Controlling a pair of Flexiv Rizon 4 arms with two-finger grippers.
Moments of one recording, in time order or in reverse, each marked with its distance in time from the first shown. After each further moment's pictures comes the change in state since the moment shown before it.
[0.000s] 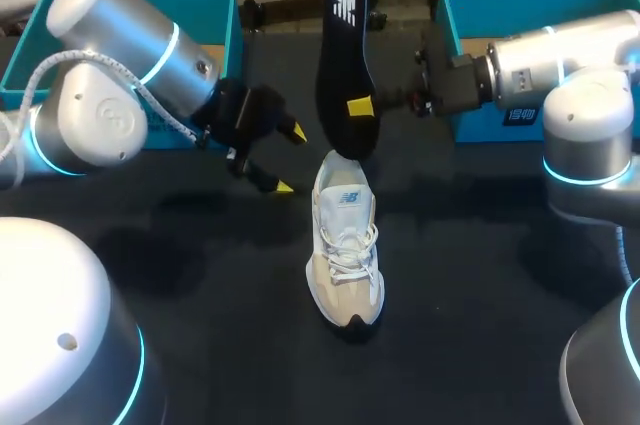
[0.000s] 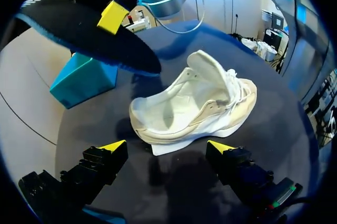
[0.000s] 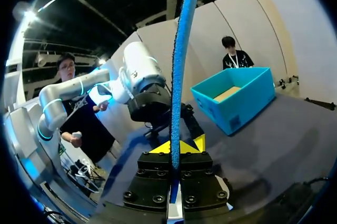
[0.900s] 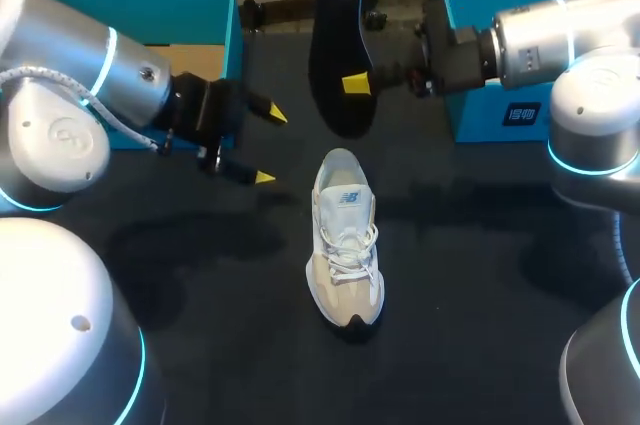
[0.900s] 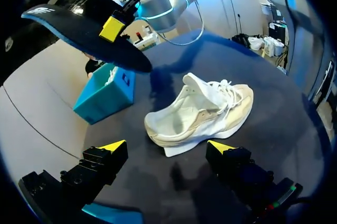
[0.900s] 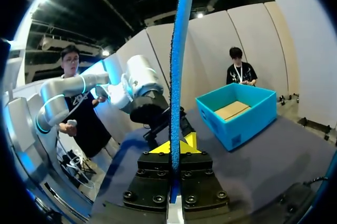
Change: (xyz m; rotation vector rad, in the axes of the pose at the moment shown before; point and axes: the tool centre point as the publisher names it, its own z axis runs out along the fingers) left arm 0.009 -0.016 -0.053 0.088 -0.165 0.101; right arm 0.033 0.042 -0.005 -0.005 -0.021 -0.124
